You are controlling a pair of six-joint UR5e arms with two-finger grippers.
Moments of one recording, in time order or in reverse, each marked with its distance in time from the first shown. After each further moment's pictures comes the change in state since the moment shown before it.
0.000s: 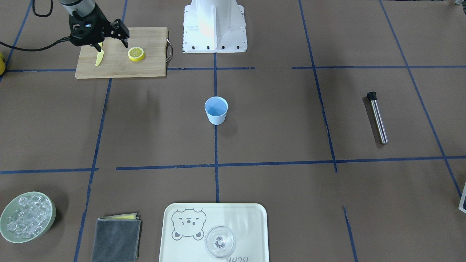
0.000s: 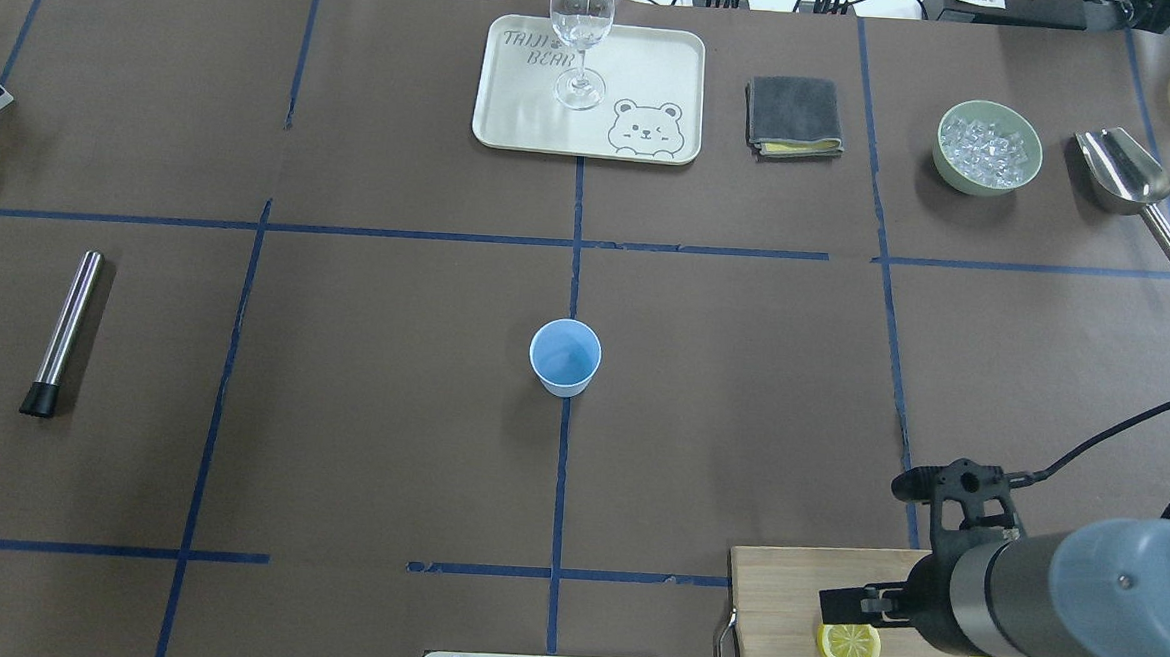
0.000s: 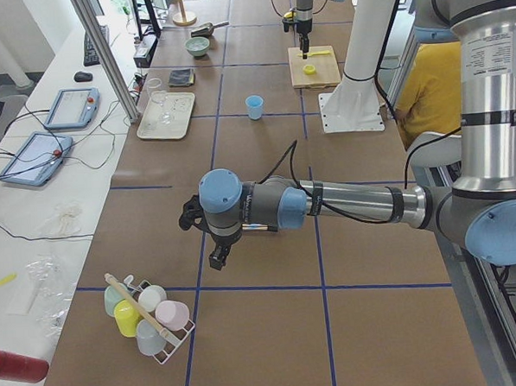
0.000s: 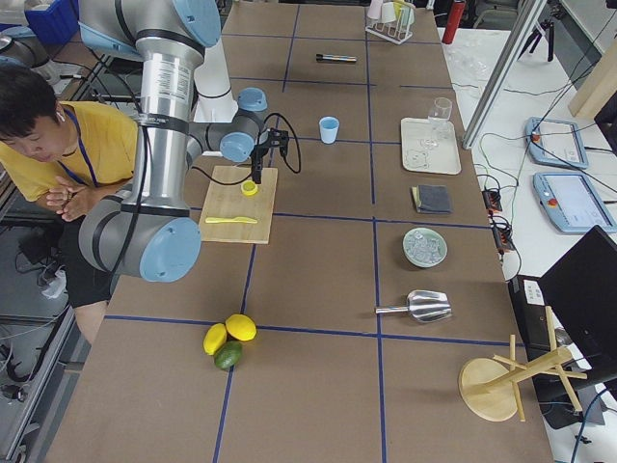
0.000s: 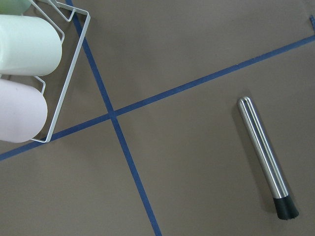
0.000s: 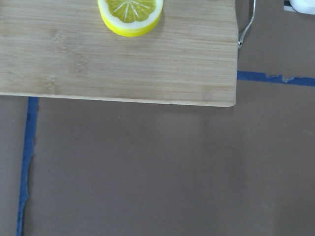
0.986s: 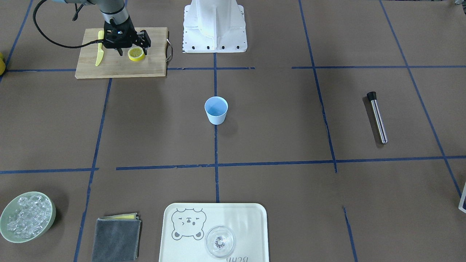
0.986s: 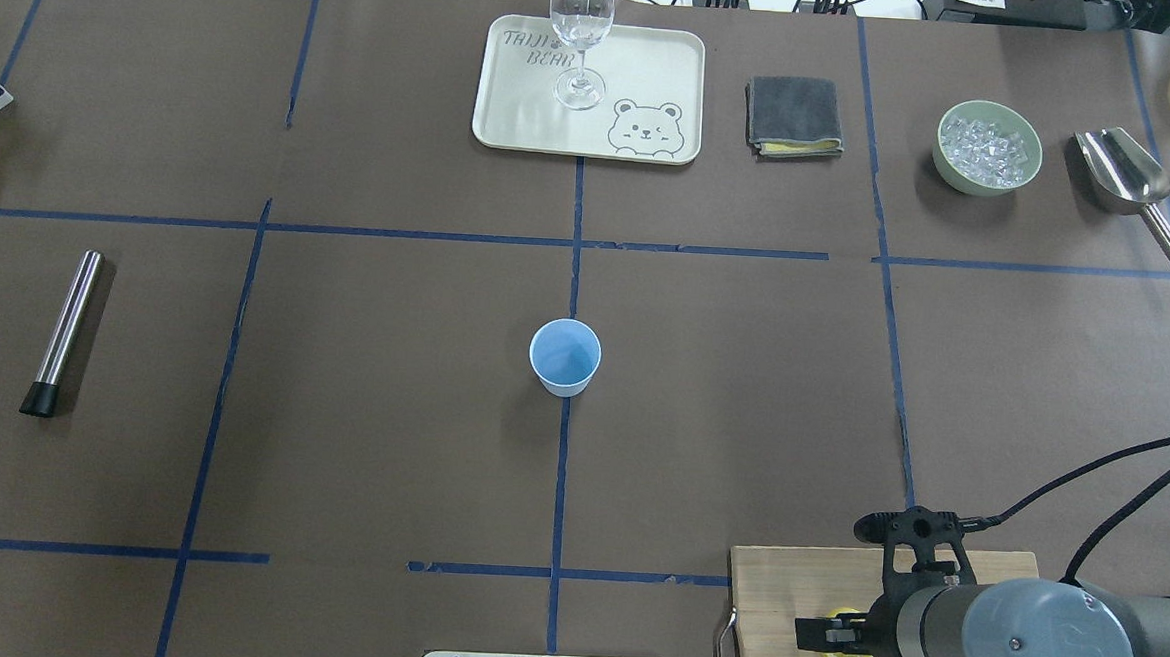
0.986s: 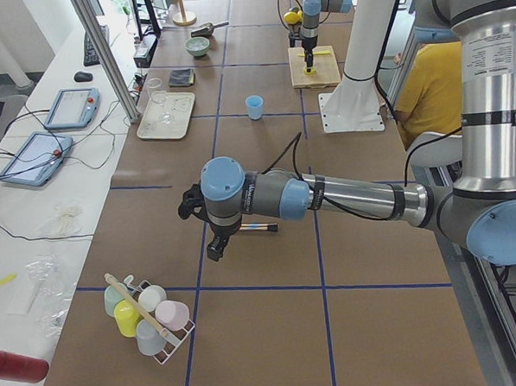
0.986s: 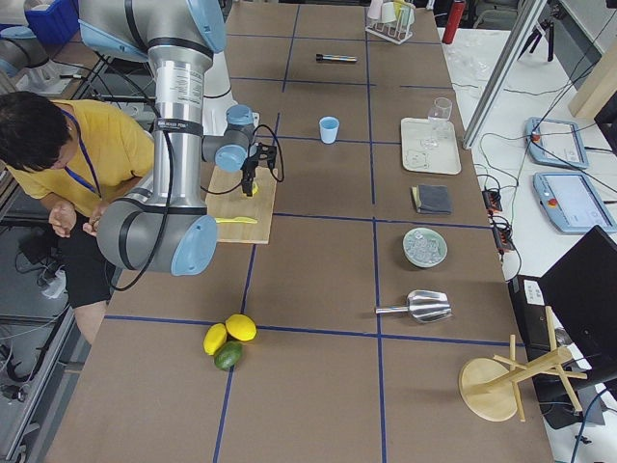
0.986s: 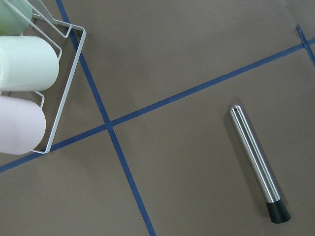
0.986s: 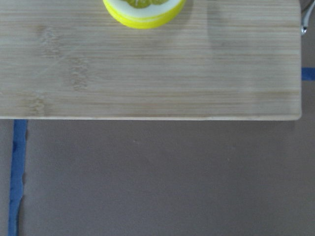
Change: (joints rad) left arm -0.008 0.002 -0.048 0.002 0.000 0.000; right arm -0.059 0.023 -0.114 0.020 -0.054 0.077
